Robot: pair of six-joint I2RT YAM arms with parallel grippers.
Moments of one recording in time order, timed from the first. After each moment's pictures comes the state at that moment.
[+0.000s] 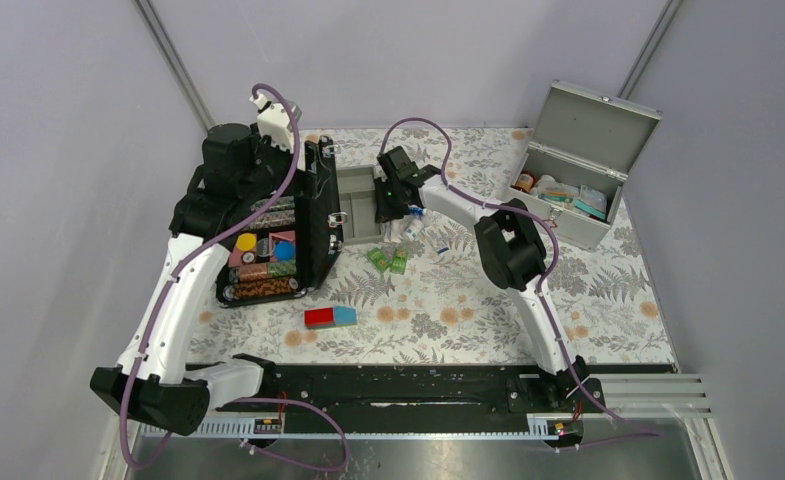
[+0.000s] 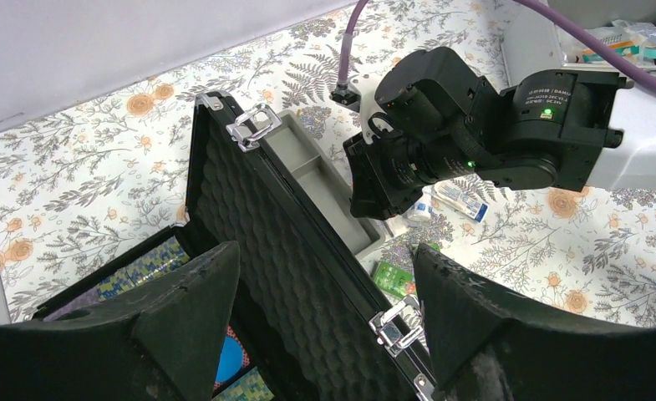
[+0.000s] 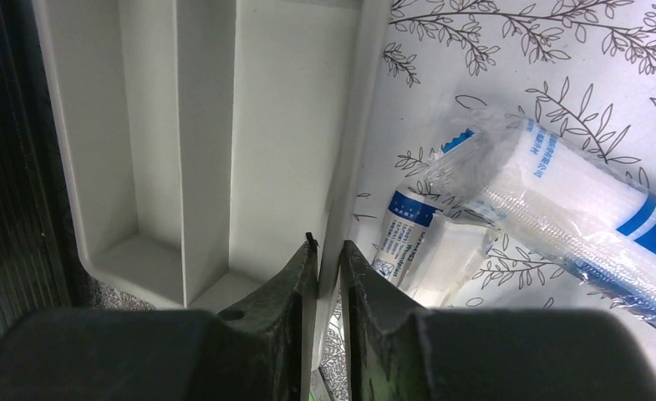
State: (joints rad) left arm -0.25 1.17 1.41 -0.58 0.24 0.03; right arm 0.65 2.37 1.96 -0.54 -0.12 0.49
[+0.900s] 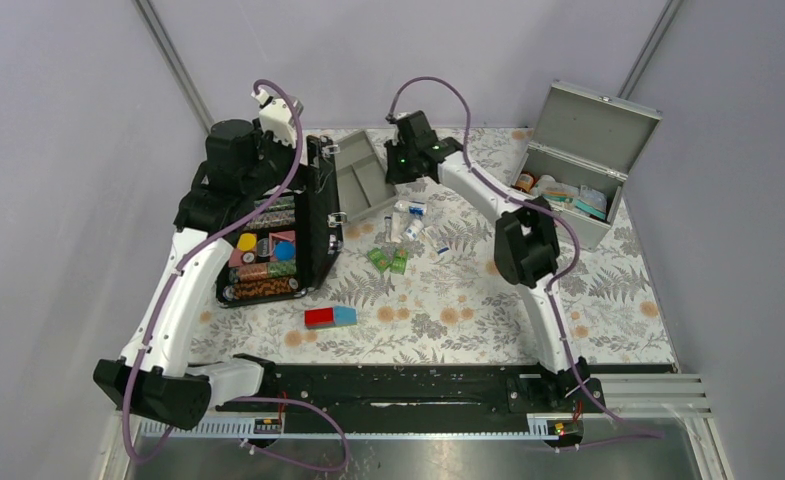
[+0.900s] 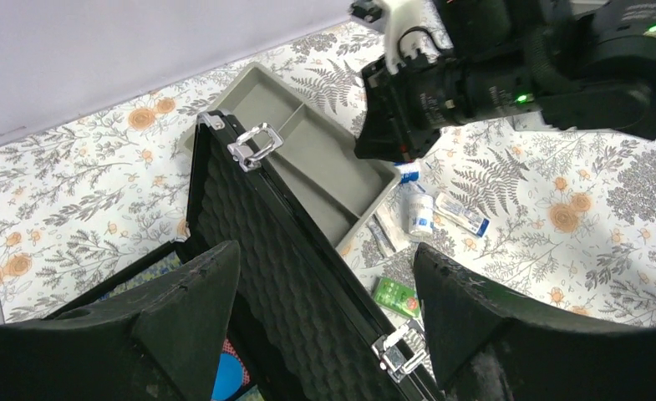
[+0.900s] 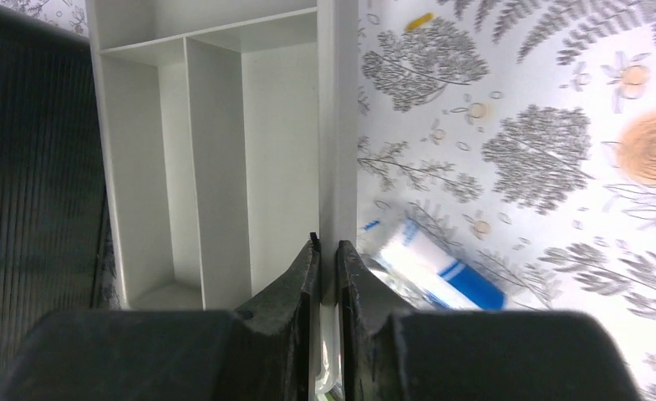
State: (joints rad) left arm -0.25 1.20 1.41 -0.54 0.25 0.02; right arm 0.58 2.35 2.14 -0.57 -0.10 0.33
